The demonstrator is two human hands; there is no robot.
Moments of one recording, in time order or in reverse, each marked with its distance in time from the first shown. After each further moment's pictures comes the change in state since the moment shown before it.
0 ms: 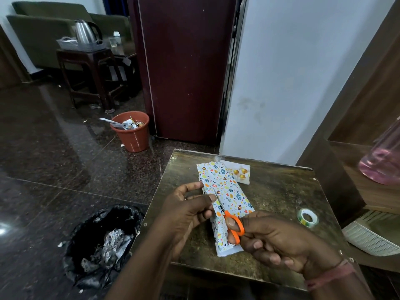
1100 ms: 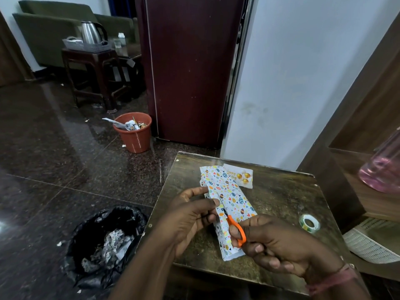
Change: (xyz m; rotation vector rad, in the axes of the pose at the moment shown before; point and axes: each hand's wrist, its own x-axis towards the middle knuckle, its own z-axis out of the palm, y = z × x) left_hand 0.000 0.007 -0.005 0.002 -0.027 -0.084; right_hand 0.003 -0.001 0.006 -0.031 0.013 0.005
